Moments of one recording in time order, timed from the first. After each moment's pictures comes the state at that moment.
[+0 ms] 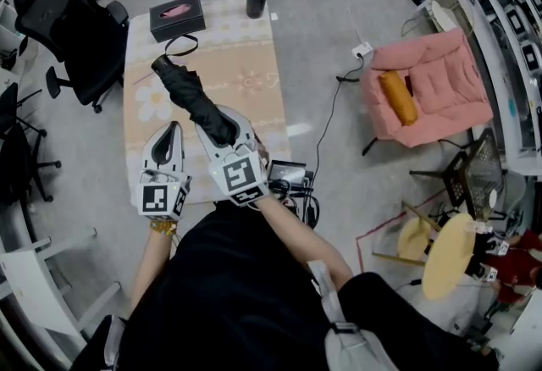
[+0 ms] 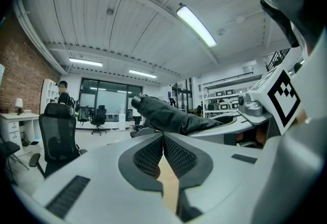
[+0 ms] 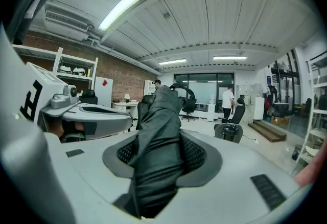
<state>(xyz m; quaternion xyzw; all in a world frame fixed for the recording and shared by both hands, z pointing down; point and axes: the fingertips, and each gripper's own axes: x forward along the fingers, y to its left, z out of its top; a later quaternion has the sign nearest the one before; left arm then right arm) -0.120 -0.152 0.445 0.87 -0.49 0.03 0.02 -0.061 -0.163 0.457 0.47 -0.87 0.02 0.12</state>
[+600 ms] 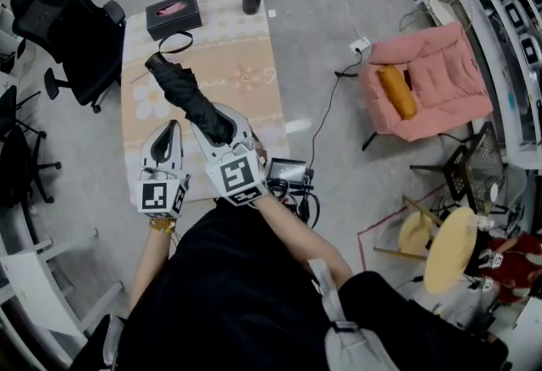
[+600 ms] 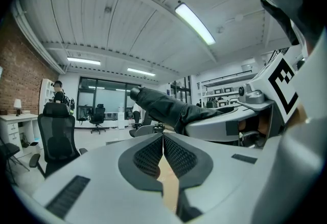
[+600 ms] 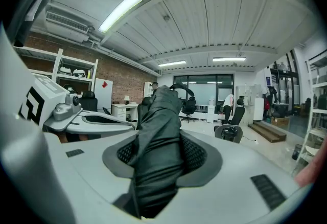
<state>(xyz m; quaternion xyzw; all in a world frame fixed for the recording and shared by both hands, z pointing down) -0.117 -0.148 0.452 0.87 -0.49 0.05 0.02 -0.062 -0.156 0.446 0.47 -0.88 0.02 0.11</state>
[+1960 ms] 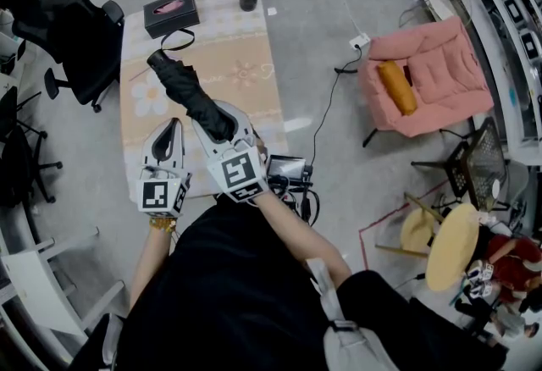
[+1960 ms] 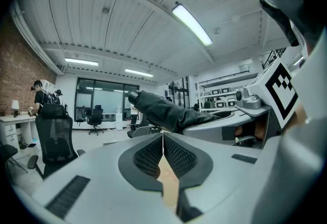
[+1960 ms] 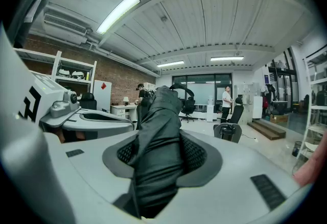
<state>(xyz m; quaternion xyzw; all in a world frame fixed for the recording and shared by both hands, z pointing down) -0.106 -0.138 0.447 0.88 -0.48 0.05 0.01 -0.053 -0.148 0.449 0.48 -0.87 0.03 0.10</state>
